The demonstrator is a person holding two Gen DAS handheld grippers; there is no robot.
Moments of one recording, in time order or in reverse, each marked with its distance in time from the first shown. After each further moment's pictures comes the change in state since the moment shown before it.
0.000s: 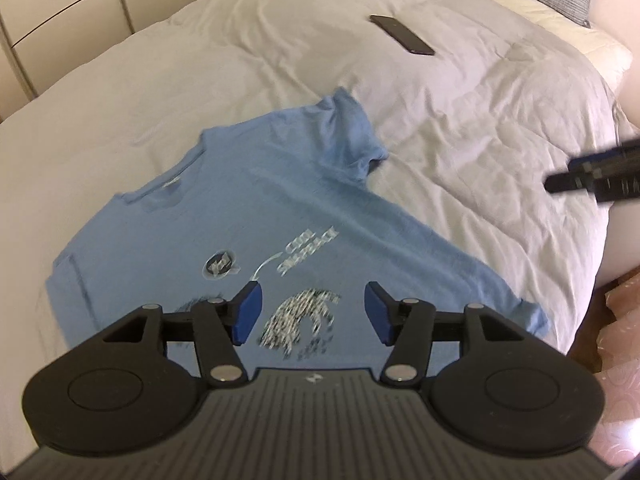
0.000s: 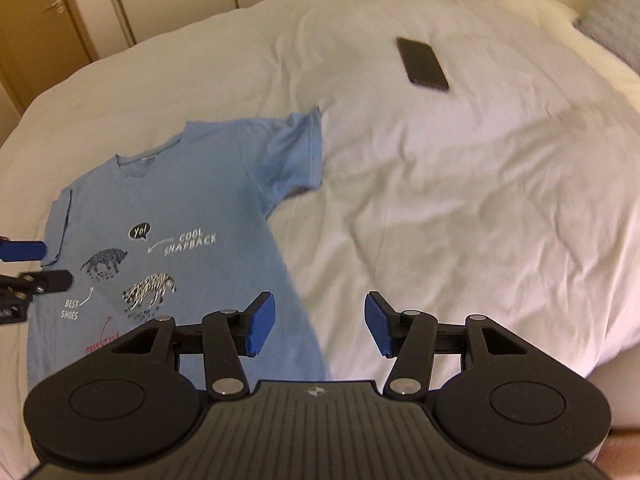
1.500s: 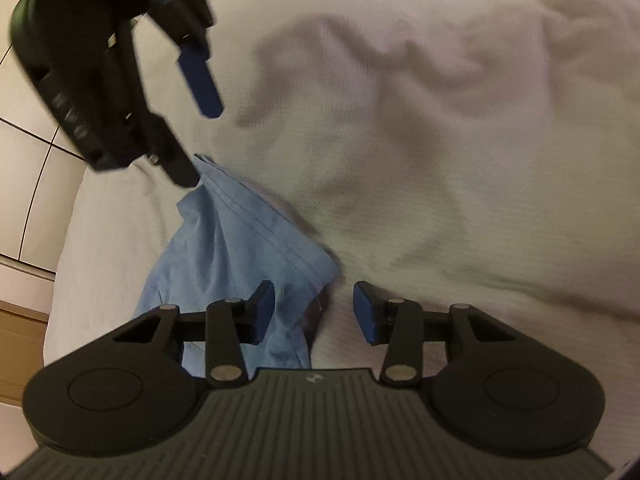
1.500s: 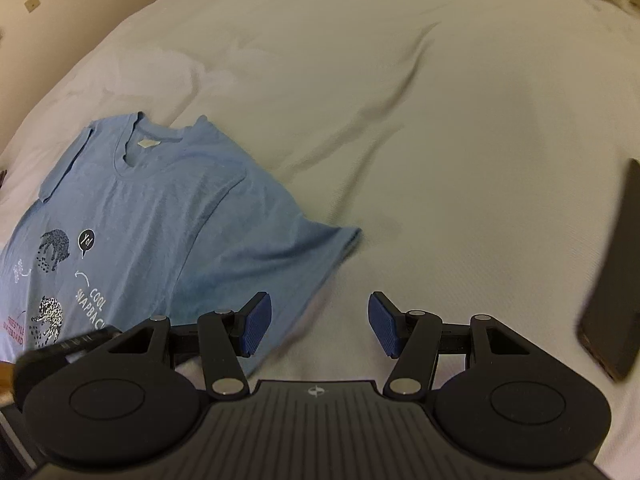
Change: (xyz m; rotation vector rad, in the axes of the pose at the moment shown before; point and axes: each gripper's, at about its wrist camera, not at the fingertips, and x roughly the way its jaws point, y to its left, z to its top) left arm 0.283 -0.168 0.108 0.601 0.069 0.348; right arm 0.278 -0.055 0.251 -0.605 0.184 0.440
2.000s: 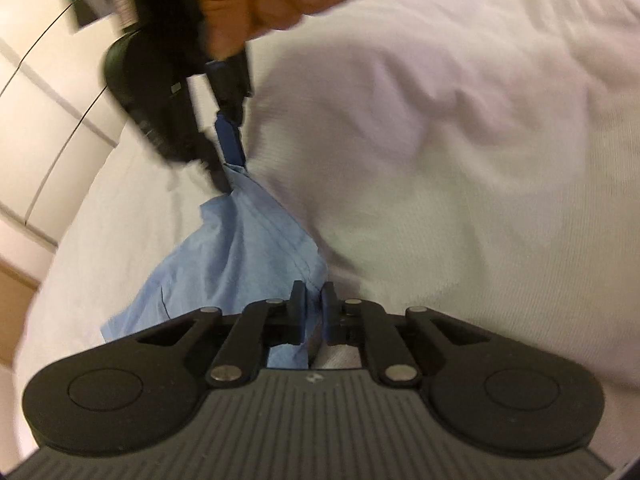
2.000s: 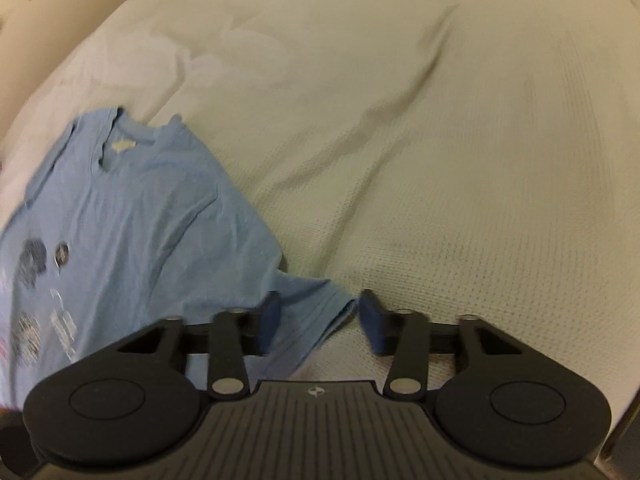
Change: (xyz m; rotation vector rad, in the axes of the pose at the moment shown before) left arm -0.005 0.015 -0.009 -0.268 -0.121 0.012; right arm 0.057 -0.027 0.039 0.038 0.064 0.059
